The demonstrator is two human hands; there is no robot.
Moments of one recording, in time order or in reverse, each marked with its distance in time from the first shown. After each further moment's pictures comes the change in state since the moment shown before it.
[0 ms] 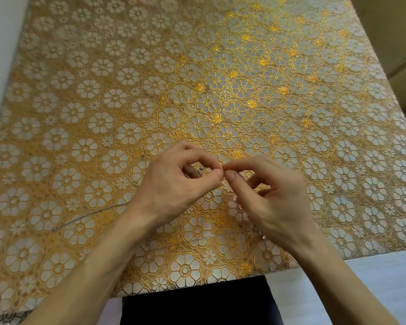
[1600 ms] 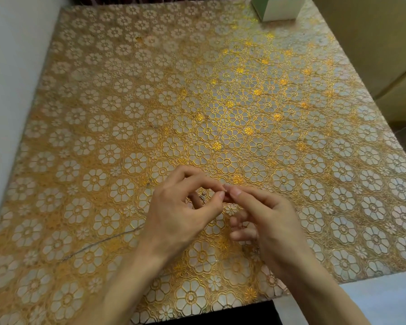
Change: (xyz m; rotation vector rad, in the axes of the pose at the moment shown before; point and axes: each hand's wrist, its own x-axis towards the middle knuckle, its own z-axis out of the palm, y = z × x) left_hand -0.008 0.006 0.004 0.063 0.173 0.175; right_hand 0.005 -0.028 0.005 0.762 -0.015 0.718
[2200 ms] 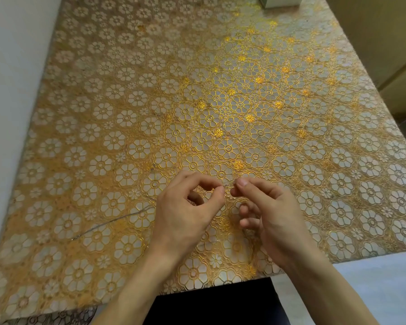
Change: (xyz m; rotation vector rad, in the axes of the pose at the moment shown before) left_hand -0.028 0.007 0.012 -0.066 0.076 -0.208; right_hand -0.008 0.011 -0.007 0.054 0.039 0.027
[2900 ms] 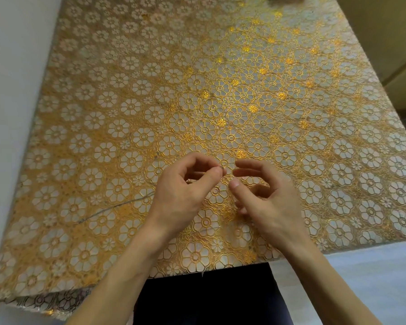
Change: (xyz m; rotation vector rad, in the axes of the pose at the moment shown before) left_hand 0.006 0.002 -0.013 -0.272 -0.175 -0.088; right_hand -0.002 0.017 -0.011 -0.549 0.034 -0.406
